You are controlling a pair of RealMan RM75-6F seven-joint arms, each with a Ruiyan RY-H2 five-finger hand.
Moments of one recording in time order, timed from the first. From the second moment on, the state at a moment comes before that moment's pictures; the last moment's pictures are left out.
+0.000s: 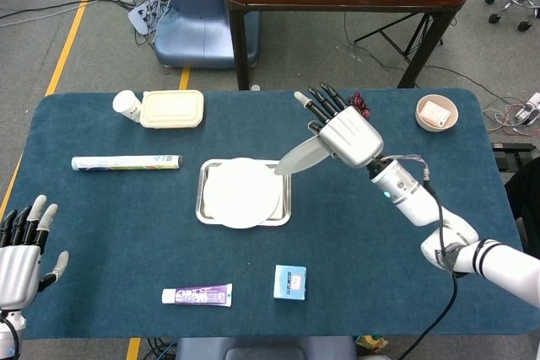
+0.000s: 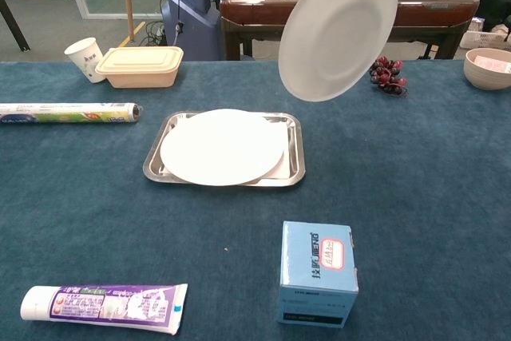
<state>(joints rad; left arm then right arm) -0.05 -1.17 -0.07 -1.71 1.53 1.60 0.33 0.91 -1.31 0.14 -1.21 -1.54 1.13 -0.15</state>
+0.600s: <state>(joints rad) -0.05 -1.19 -0.08 -1.69 1.50 1.60 0.36 0.86 -1.34 0.11 -0.97 -1.55 1.13 0.04</state>
